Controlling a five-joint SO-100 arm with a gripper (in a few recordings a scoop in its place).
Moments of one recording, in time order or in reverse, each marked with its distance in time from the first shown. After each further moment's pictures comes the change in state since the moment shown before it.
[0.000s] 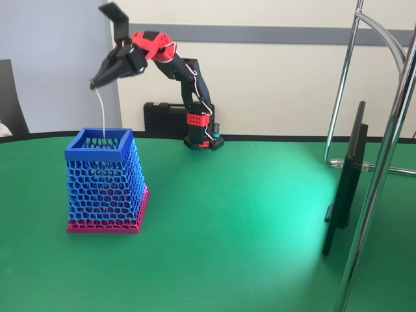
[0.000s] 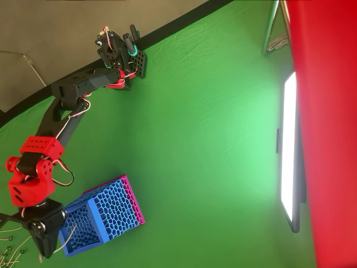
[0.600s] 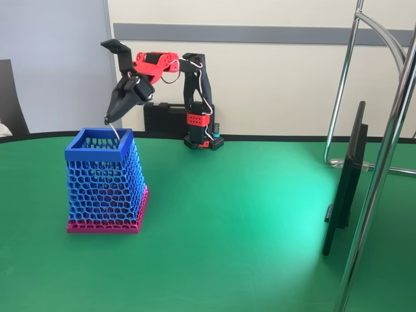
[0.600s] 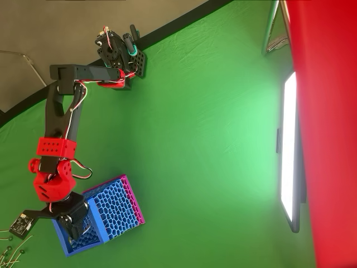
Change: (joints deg) arm -1.5 16.3 37.5 -12.1 3.7
